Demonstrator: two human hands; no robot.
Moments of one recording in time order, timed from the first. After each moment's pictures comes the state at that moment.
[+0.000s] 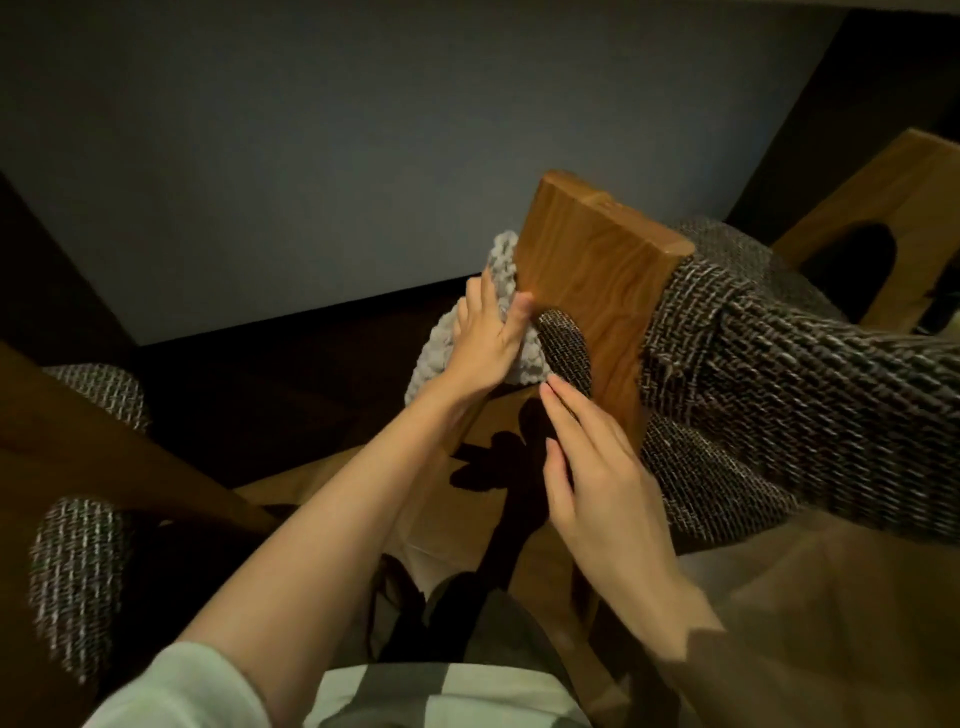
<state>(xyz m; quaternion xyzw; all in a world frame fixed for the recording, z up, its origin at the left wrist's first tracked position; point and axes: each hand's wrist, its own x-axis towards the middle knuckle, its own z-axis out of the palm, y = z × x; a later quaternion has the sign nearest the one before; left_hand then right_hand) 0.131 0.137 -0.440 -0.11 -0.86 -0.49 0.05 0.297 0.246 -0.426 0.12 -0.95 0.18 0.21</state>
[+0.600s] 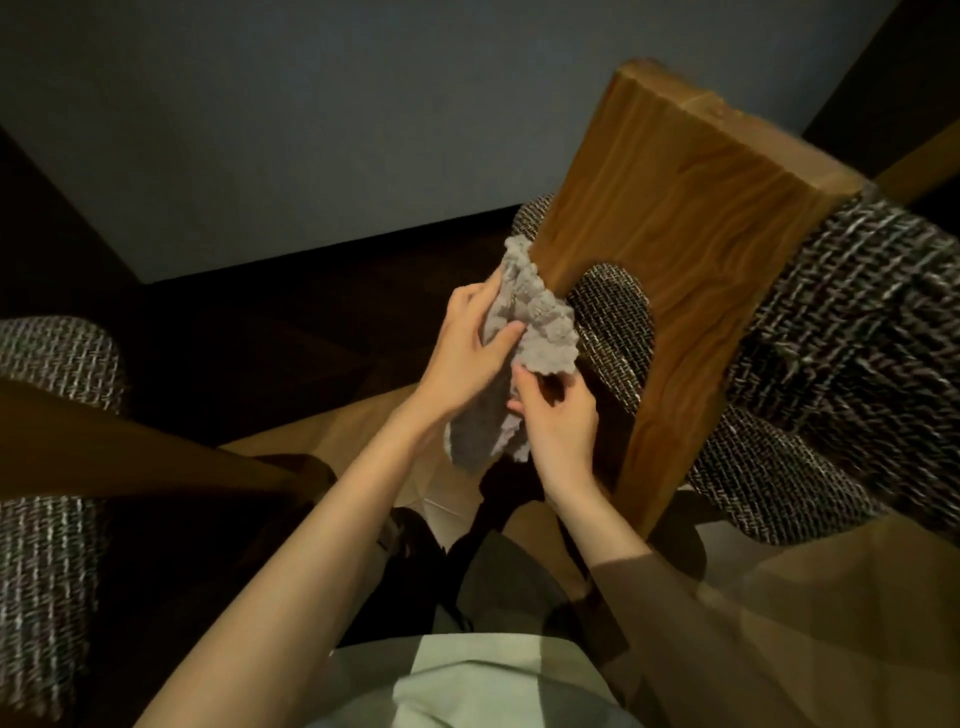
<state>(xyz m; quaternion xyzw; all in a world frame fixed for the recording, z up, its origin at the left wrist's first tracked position) 0.141 0.093 -0.495 -0.13 -0.82 -0.55 0.03 0.209 0.199 -0.508 -0.15 -0.72 0.68 0.08</state>
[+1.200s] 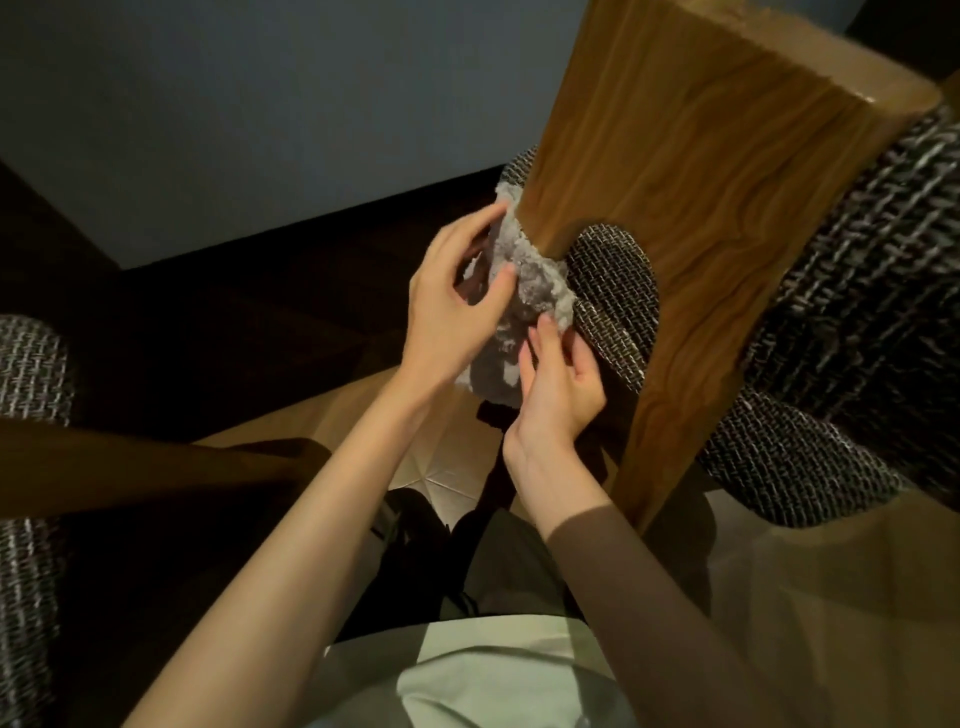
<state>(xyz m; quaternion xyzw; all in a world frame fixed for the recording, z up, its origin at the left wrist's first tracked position) 0.137 0.101 -0.481 -0.16 -0.78 -0.58 0.17 0.186 0.176 -0.502 -0.33 -0.38 0.84 0.19</state>
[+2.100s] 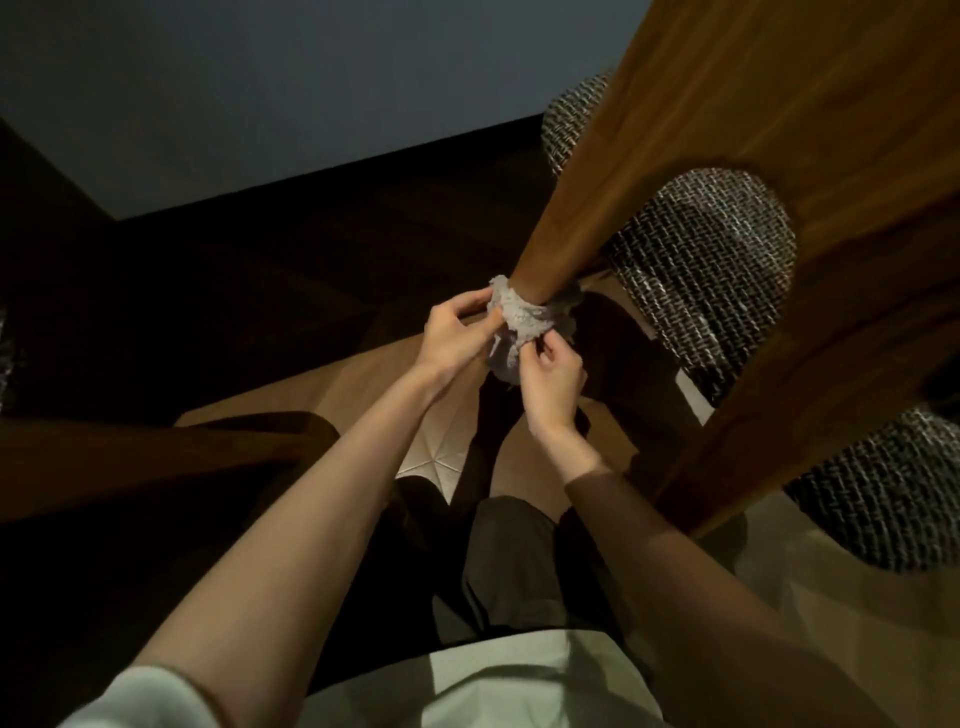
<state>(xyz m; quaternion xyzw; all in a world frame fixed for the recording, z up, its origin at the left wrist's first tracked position) 0.107 0.085 -0.594 0.08 -0.76 -0.64 -0.09 0.147 0.186 -0.616 -0.19 -0.76 0.62 0.06</state>
